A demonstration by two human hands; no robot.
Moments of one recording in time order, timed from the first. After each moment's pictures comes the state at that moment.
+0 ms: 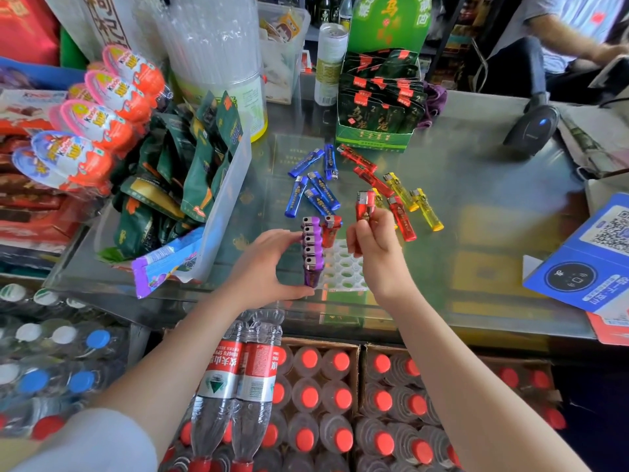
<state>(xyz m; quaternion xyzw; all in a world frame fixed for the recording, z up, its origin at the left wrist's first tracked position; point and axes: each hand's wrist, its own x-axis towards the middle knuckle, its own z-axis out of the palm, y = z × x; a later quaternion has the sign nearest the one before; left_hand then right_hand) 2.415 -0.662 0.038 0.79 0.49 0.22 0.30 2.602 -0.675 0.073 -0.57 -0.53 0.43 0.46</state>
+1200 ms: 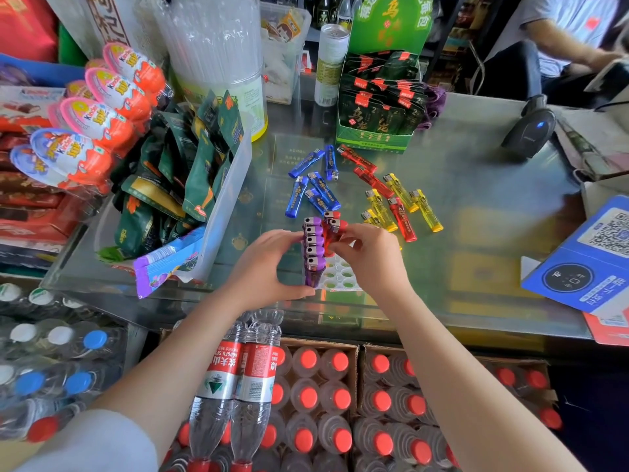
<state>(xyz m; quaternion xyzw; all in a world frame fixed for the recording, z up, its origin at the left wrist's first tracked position) 2.416 -0.662 0.038 0.79 0.48 0.24 0.29 2.598 -0.670 0.077 -0.64 -0.67 0.23 0.29</state>
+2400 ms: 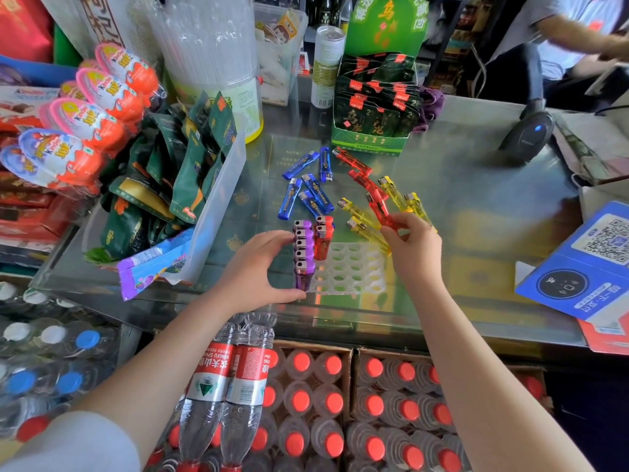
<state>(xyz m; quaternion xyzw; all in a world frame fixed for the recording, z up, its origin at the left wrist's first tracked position) 2.416 -0.662 0.034 0.80 0.49 0.22 0.27 2.657 -0.651 0.063 -0.74 -0.52 0.22 0.36</state>
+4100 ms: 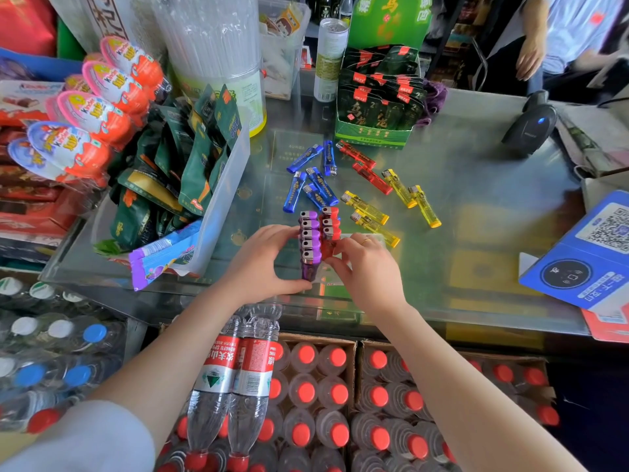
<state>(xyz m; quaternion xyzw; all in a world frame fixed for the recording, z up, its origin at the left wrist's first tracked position) 2.416 -0.662 0.033 0.80 0.49 0.23 0.28 2.603 -0.687 0.049 -0.60 -0.76 0.07 0.24</state>
